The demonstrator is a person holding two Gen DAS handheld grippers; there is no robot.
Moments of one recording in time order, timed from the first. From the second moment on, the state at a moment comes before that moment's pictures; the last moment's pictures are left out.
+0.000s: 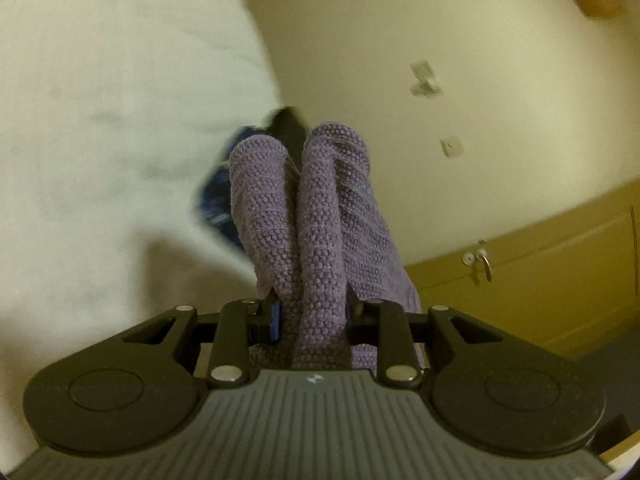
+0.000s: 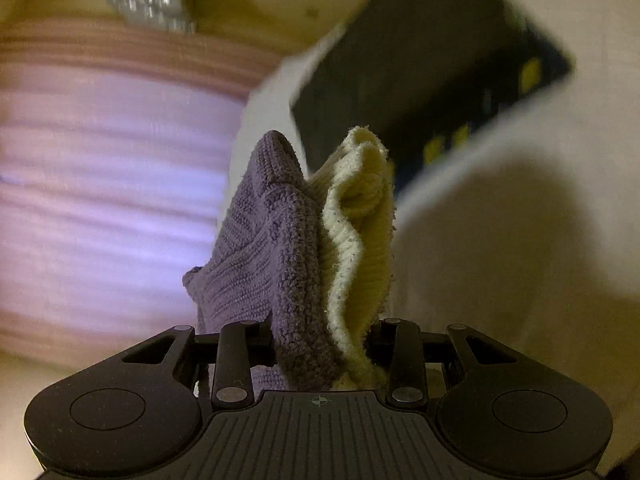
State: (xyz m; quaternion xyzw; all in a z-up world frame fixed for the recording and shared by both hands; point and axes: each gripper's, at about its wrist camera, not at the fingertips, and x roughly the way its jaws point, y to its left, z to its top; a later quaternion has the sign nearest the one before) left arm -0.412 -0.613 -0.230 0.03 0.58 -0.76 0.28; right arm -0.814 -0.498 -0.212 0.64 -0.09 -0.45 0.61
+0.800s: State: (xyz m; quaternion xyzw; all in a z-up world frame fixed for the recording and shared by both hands) left arm -0.595 -0.839 -0.268 0.09 0.54 -0.78 0.29; right arm -0.964 -0.694 -0.245 0.63 -0.09 -0.50 0.58
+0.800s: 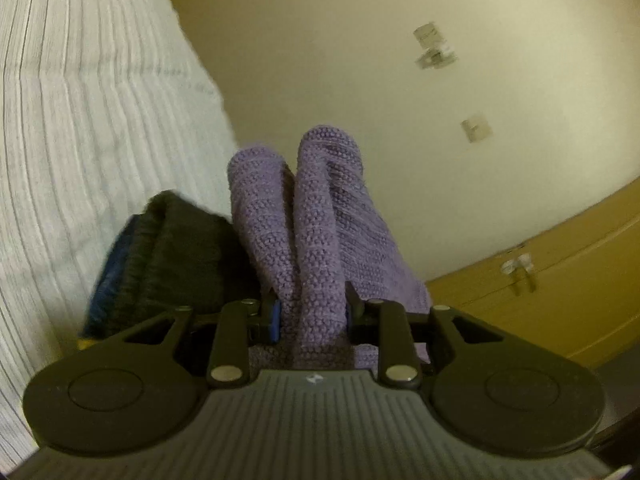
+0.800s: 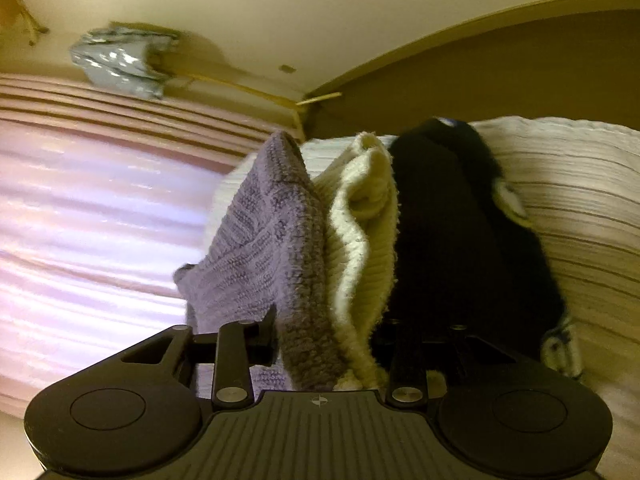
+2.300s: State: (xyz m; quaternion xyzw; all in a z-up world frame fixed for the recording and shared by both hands) left arm -0.590 -0.678 -0.198 0.21 0.28 -0.82 0.45; right arm -0.794 -0.578 -0.205 0.27 0.12 -0.69 0.66
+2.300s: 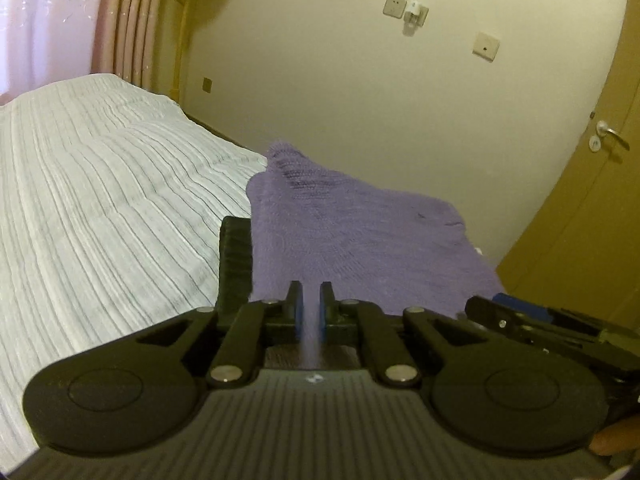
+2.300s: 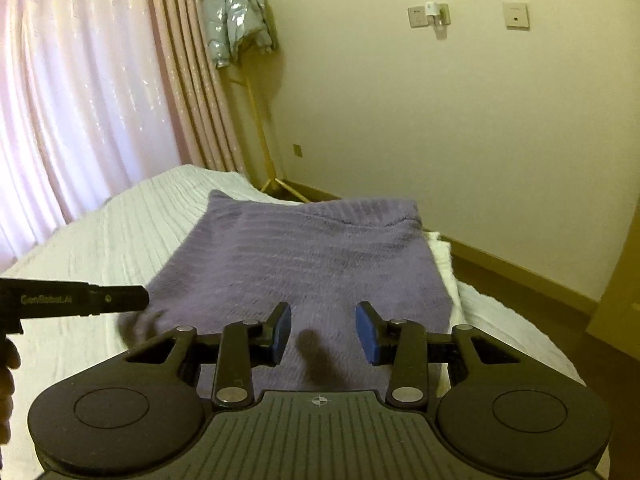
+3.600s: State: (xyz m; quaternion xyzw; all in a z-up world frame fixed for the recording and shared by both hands) left arm -0.598 -0.698 -0.216 0.27 0.27 -0.79 0.49; right arm -0.767 -0.599 -0.219 0.28 0.20 -0.68 0.65
